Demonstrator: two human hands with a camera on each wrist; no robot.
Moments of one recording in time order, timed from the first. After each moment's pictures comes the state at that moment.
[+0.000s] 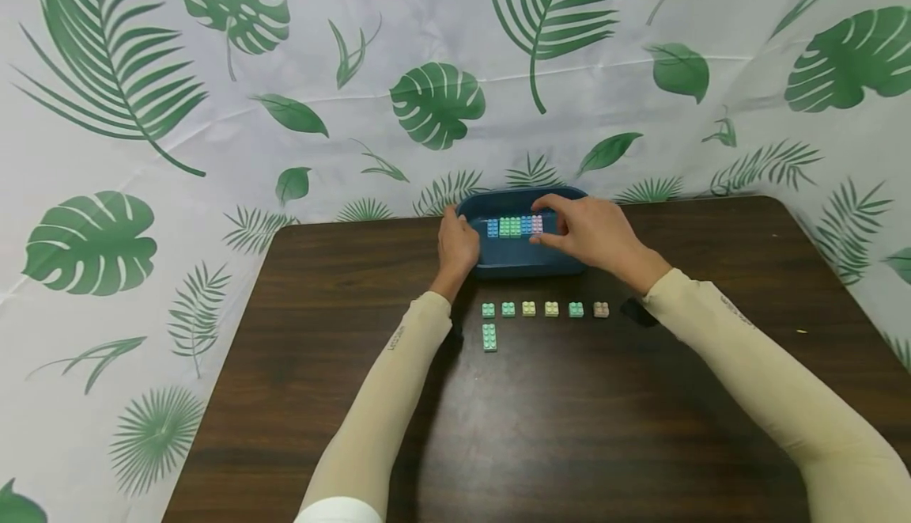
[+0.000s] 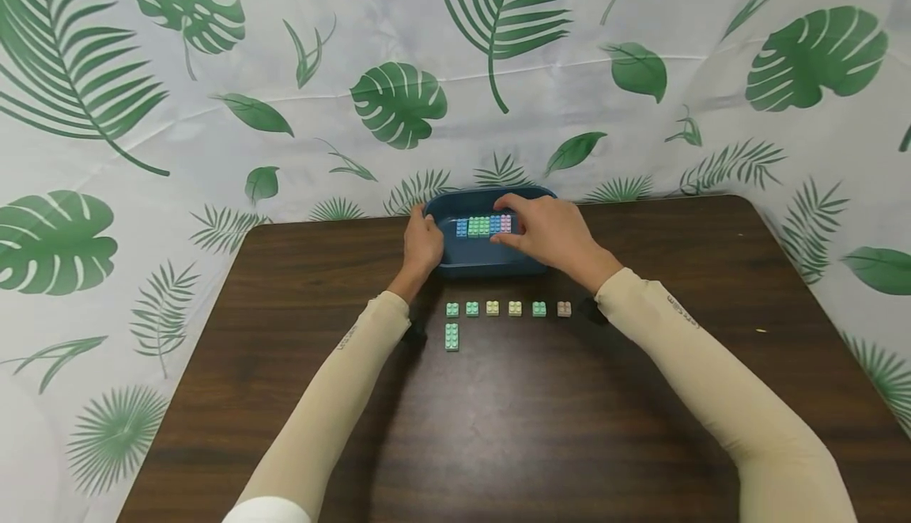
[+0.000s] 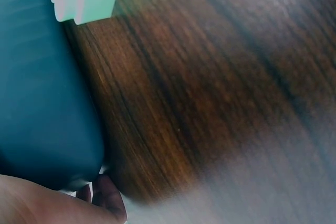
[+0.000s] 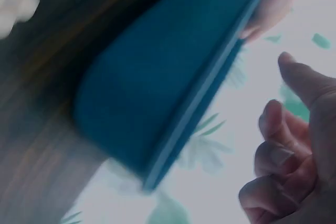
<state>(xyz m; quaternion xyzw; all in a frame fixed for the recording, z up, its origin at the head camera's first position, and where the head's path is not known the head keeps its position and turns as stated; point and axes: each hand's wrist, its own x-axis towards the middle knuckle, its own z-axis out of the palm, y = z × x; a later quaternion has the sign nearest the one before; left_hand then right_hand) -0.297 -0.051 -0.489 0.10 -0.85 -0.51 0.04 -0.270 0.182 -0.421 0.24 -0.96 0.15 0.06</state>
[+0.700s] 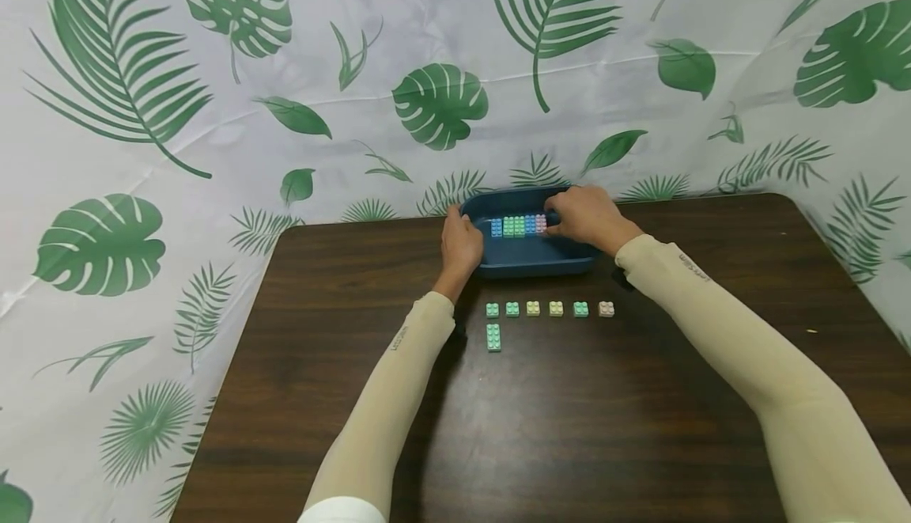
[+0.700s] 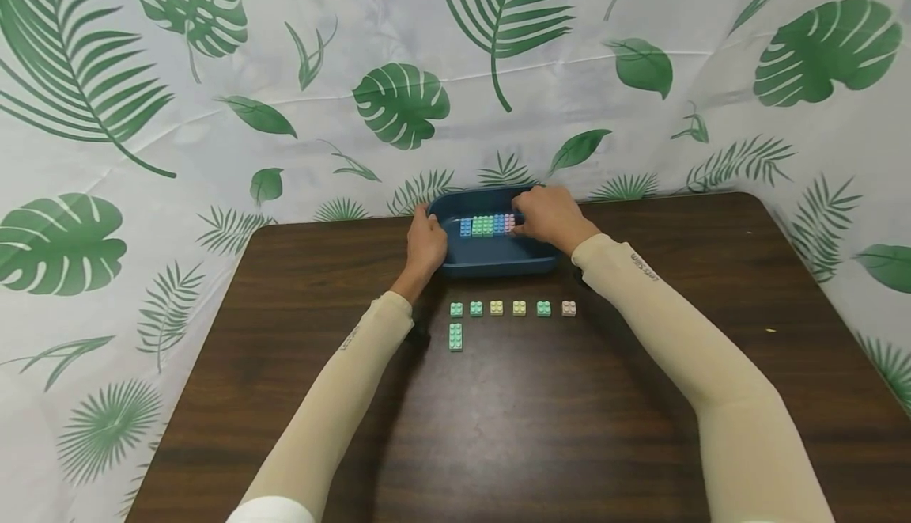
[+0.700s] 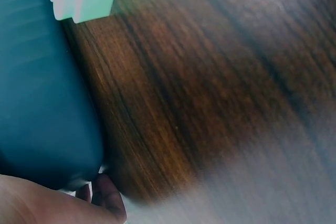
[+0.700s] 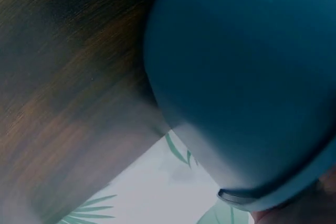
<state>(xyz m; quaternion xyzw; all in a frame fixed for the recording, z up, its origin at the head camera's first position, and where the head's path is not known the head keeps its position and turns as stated) -0.296 -0.053 -0.489 0.08 -0.86 -0.50 0.04 -0.342 0.182 -0.455 0.24 -0.97 0.01 -0.04</state>
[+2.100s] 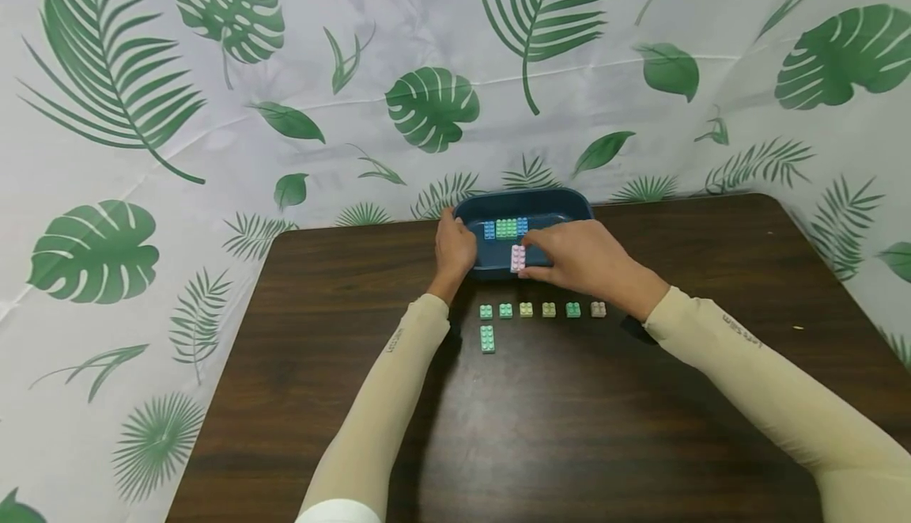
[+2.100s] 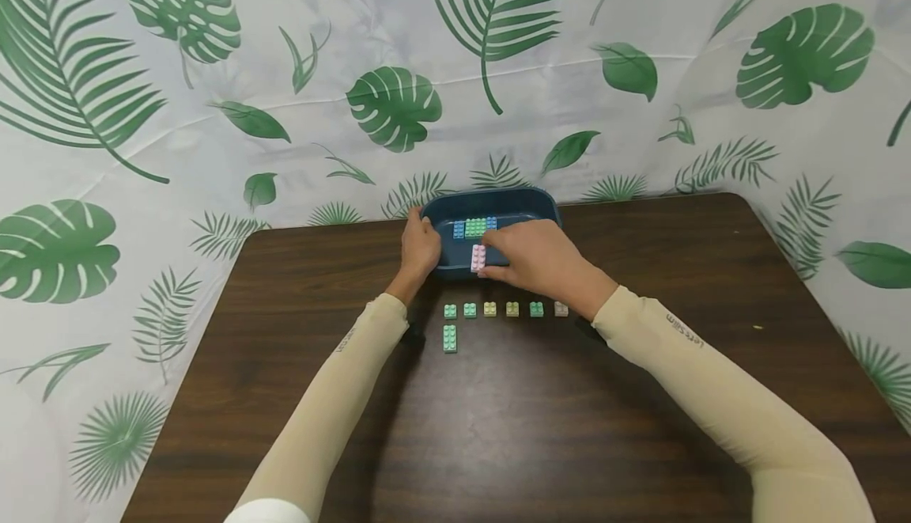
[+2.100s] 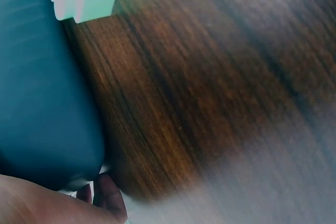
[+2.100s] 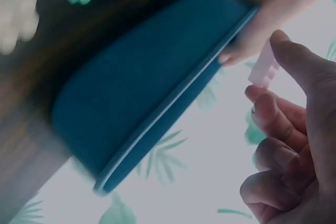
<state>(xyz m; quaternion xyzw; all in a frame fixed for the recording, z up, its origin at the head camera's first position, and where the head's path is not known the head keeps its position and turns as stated) -0.296 -0.050 -0.487 0.09 -0.86 -0.49 0.05 -0.233 0.167 -0.414 0.36 -0.93 0.05 0.11</state>
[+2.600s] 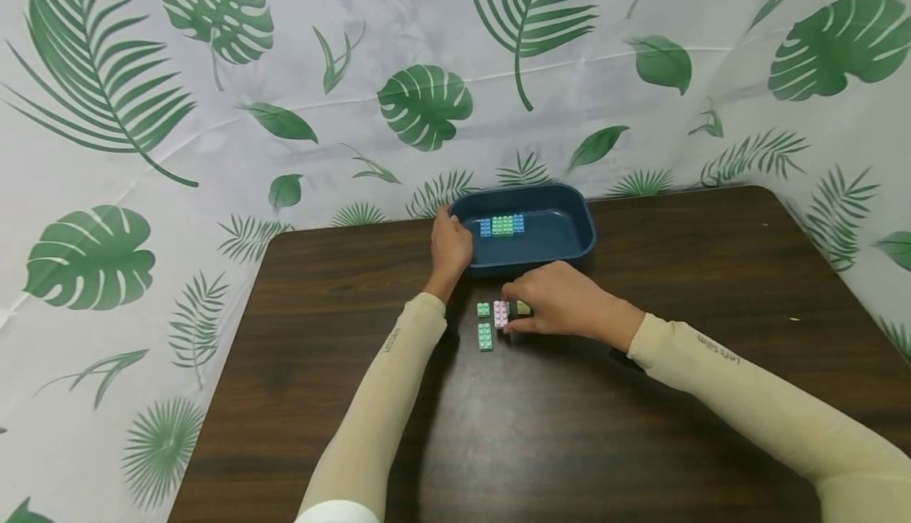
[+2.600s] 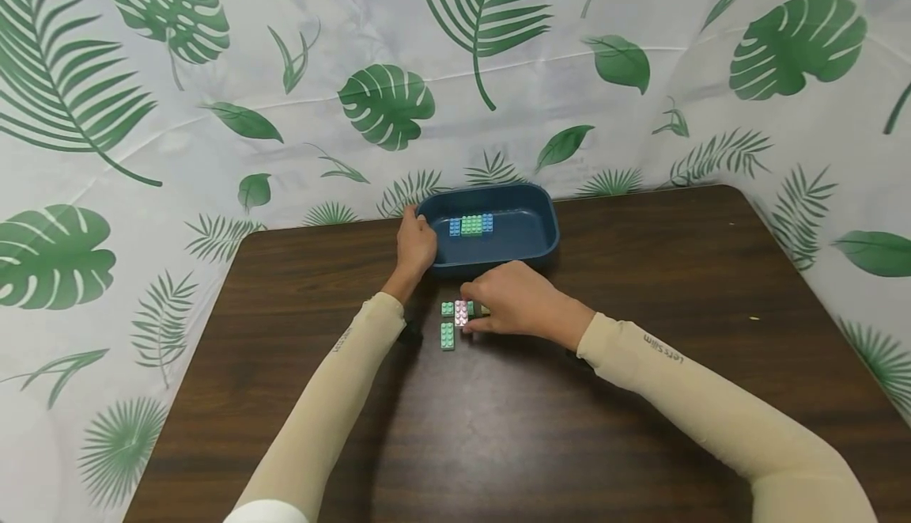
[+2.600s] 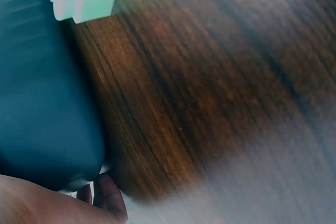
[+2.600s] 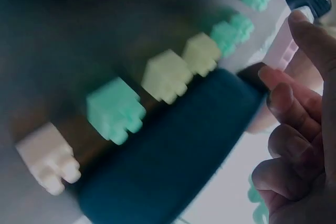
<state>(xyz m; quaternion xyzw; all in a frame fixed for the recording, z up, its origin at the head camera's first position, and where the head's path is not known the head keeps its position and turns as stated) -0.296 -0.051 -0.486 0.10 -0.87 -0.48 0.04 -0.198 0.147 -0.455 0.45 -0.88 0.07 0.07</state>
